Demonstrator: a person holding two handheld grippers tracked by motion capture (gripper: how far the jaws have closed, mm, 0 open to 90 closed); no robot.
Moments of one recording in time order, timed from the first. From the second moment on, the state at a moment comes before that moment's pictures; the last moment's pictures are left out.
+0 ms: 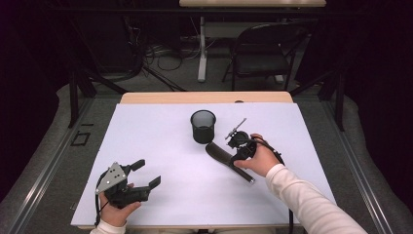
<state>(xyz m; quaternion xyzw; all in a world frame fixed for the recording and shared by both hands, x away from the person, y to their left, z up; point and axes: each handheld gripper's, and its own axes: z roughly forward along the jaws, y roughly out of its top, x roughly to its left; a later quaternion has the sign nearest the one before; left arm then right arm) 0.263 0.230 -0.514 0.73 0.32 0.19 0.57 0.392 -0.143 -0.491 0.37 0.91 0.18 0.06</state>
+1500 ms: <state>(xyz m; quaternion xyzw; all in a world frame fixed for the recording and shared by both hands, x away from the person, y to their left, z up) 0.264 0.230 -0.515 0.74 0.32 0.19 0.57 0.404 -0.132 -0.509 0.39 0.91 0.12 0.03</state>
